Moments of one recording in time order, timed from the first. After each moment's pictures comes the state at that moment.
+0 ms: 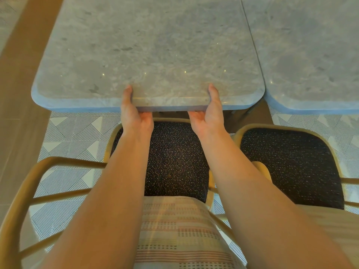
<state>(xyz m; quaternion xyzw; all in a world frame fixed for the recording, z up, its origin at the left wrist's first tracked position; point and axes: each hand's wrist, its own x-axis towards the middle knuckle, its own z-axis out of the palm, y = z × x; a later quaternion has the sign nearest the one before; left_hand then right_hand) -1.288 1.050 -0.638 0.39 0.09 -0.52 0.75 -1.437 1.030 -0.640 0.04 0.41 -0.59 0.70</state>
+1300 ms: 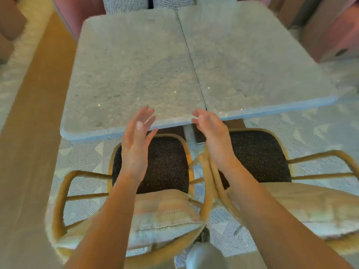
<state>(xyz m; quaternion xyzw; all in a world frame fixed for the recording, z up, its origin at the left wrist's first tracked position) -1.369 1.204 -0.457 0.48 -0.41 -0.50 0.59 -1.563 1.180 -0.453 -0.45 0.54 -0.49 0.52</state>
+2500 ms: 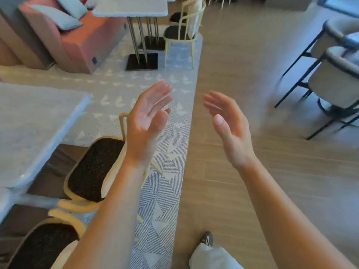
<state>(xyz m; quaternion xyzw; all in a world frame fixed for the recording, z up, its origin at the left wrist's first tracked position) -1.707 1.500 -0.278 -0.04 -0.65 -0.71 0.26 -1.770 1.688 -0.287 -0.27 0.68 -0.68 -0.02</state>
